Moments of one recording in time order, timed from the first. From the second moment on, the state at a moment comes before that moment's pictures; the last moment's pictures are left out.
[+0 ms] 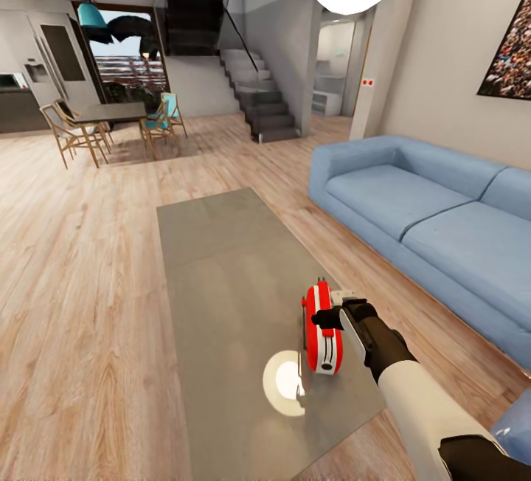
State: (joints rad) left arm 0.04 0.01 0.08 -0.56 0.00 -0.20 0.15; right arm -0.81 0.05 0.07 -0.70 -0.01 0.73 0.01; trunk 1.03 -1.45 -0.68
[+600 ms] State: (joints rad) left arm 0.04 0.01 0.08 -0.56 0.00 -0.20 0.15; right arm -0.81 0.05 0.07 -0.70 -0.01 0.73 0.01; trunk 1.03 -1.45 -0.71
